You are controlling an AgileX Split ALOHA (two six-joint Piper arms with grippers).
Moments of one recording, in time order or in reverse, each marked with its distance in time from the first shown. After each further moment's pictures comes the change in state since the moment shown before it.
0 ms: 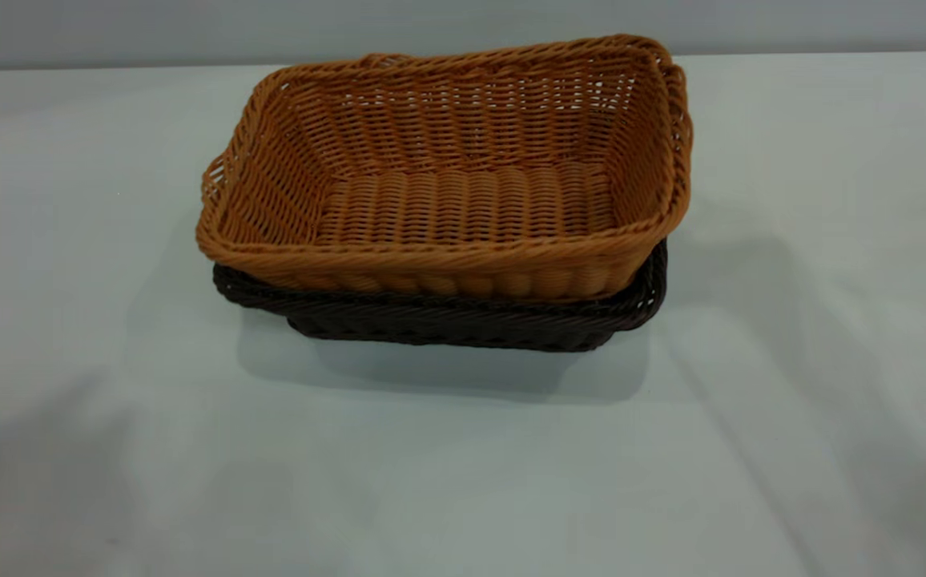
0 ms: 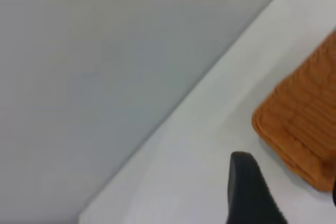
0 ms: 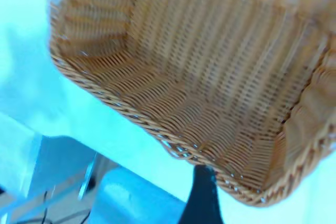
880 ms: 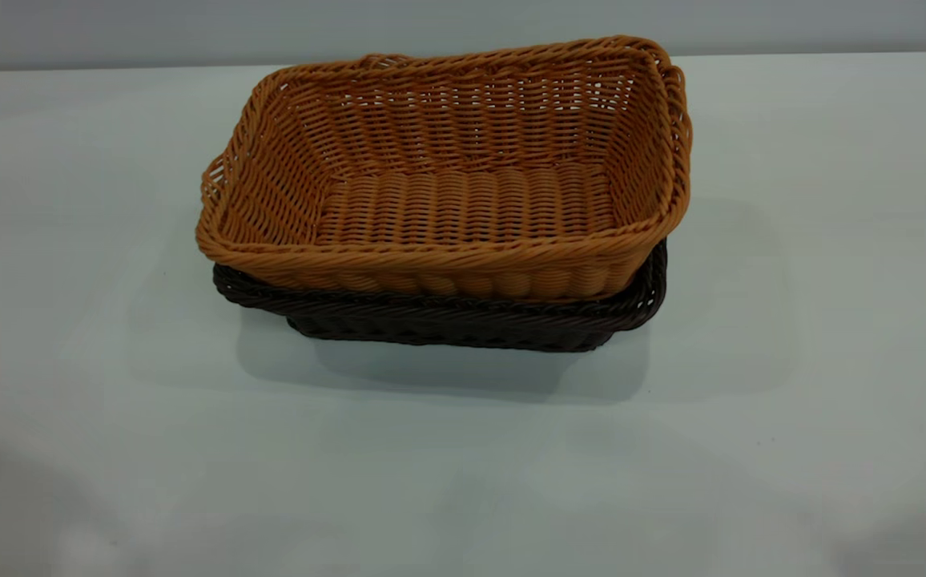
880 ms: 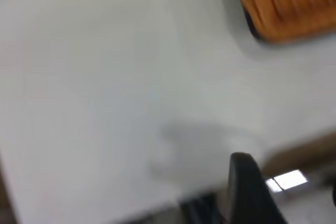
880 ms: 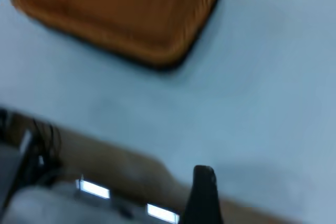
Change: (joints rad) left arm 0.000 -0.200 0.675 0.069 0.018 -0.581; right arm 0.000 -1.043 0.689 -0.291 0.038 0.118
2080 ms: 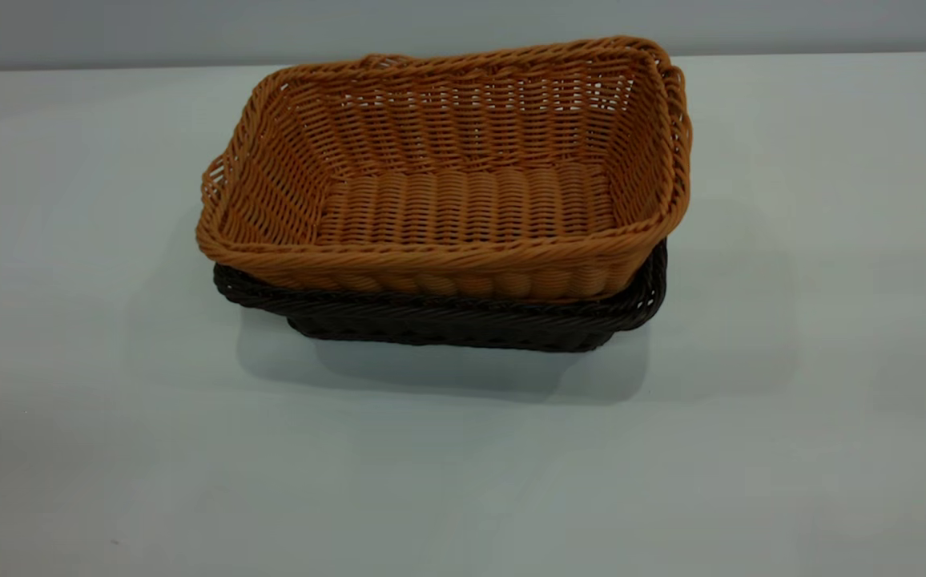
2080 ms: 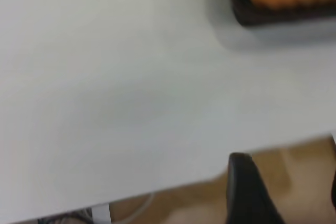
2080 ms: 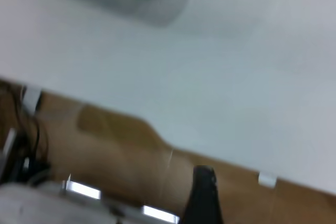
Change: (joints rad) left arm 0.204 -0.899 0.576 -0.122 -0.055 -0.022; right arm -0.047 -0.445 0.525 0.001 -0.153 0.001
